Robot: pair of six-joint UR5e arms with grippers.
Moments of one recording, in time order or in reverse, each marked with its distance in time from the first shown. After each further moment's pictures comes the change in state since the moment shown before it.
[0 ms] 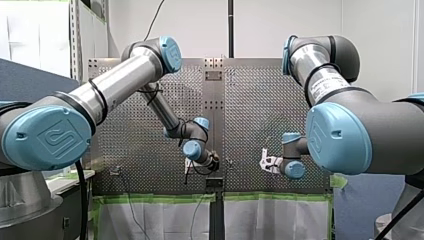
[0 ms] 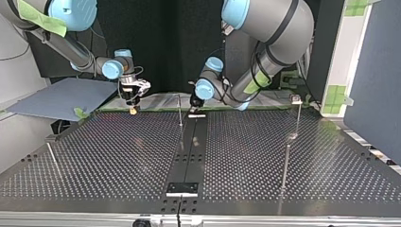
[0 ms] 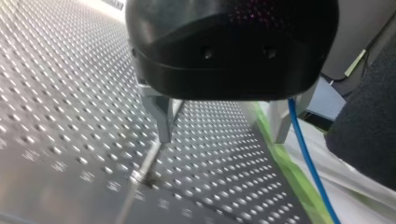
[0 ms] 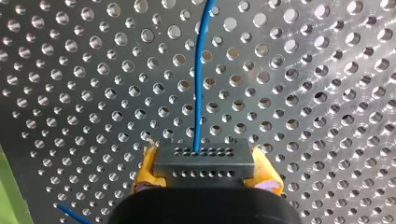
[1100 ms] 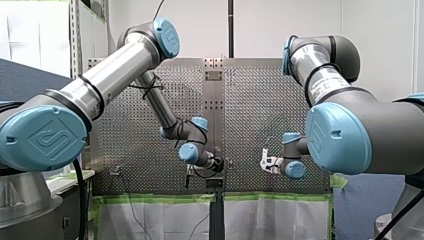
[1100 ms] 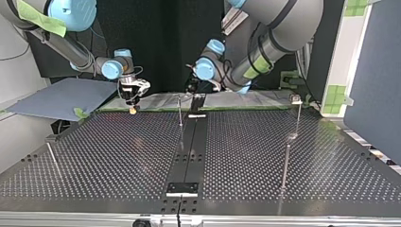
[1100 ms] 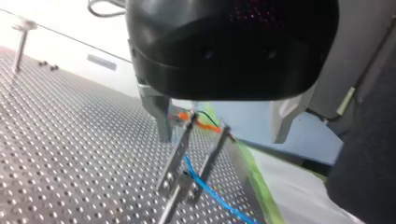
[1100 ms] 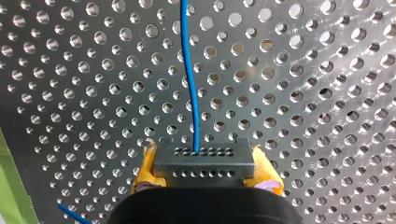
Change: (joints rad) left arm -0.059 0.101 -0.226 0.191 0.057 0.015; right arm -0.003 0.000 0.000 0.009 0.000 -0.002
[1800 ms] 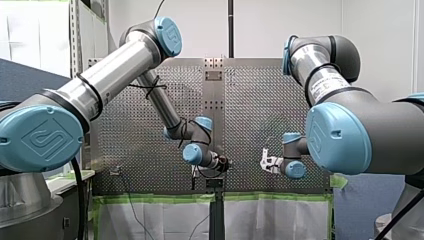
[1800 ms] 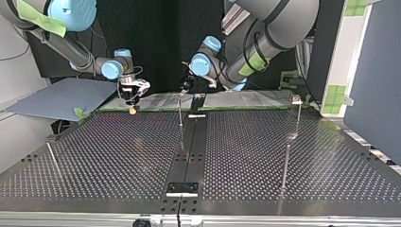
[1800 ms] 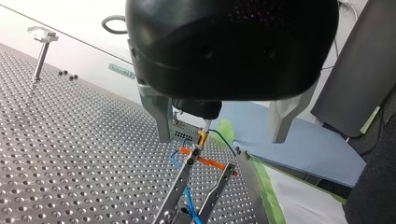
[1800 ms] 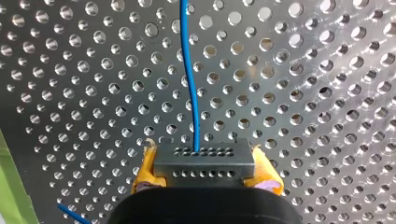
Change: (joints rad) left arm -0.036 0.001 0.000 0.020 -0.012 -0.087; right arm -0.001 0.000 0.000 -0.001 0.000 0.003
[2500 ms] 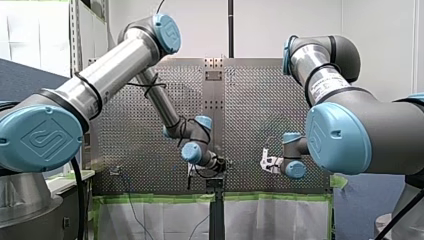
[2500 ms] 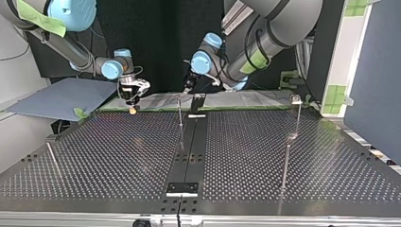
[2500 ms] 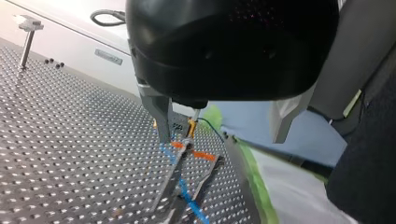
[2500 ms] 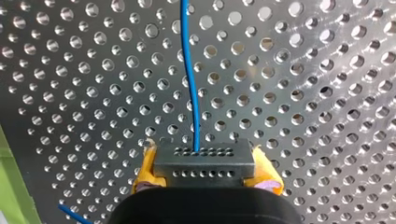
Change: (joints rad) left arm -0.003 0.029 -0.036 -0.024 -0.063 0.048; right arm -0.001 0.000 0.000 0.004 -0.004 0.006
